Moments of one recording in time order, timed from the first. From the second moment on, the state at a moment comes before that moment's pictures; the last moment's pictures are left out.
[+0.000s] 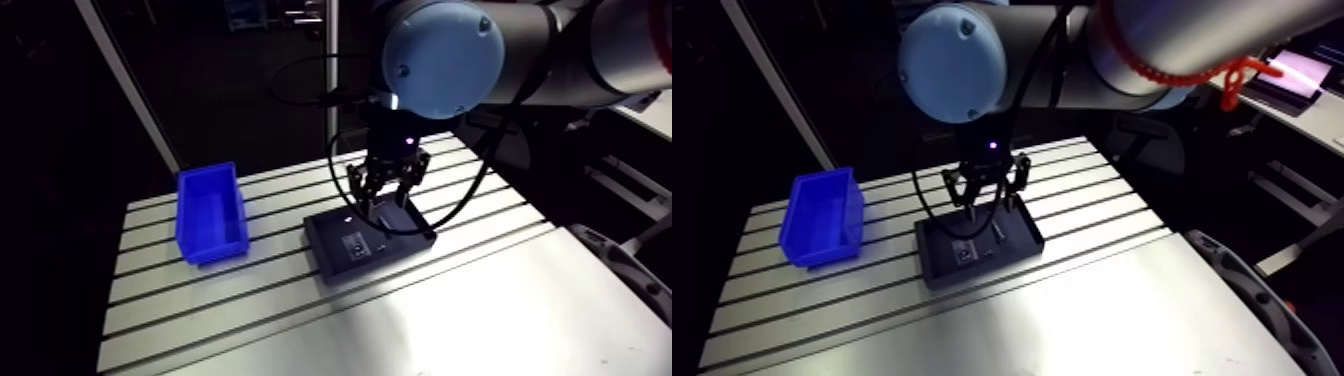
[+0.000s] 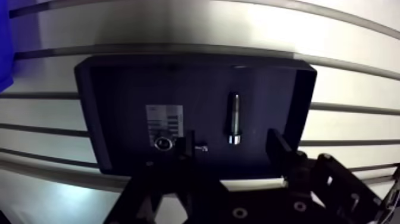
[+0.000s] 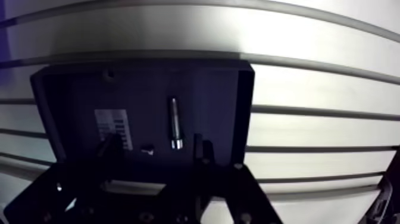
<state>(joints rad) -0.37 -1.23 1.90 -2.09 -1.60 -1.98</state>
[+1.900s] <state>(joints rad) -0.37 -1.18 1.92 -2.16 -1.65 -1.99</state>
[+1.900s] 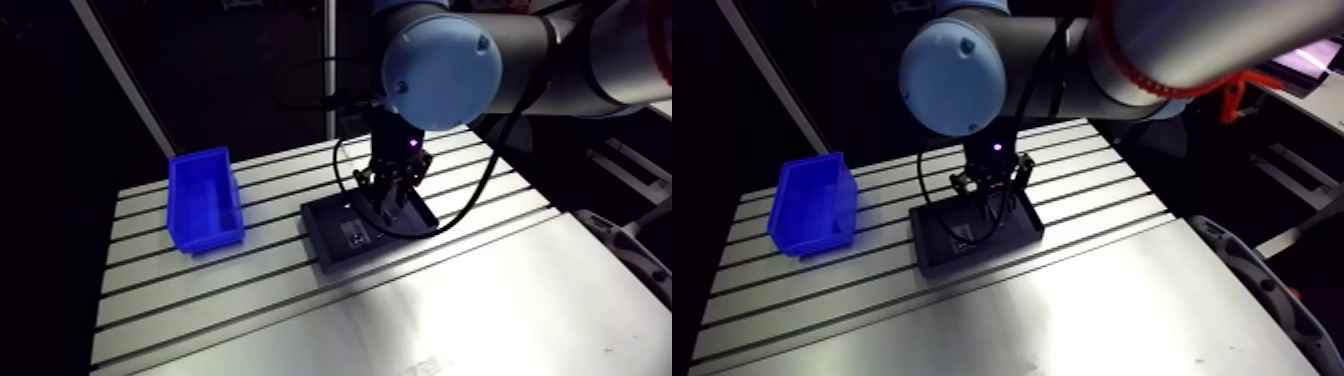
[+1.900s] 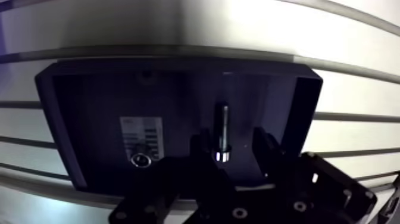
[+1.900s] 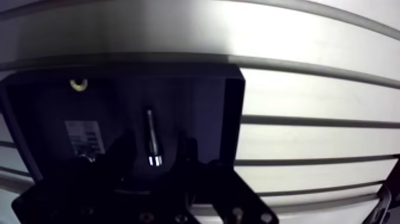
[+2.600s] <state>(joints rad) -0.37 -1.18 1.93 -2.16 -1.65 -2.00</state>
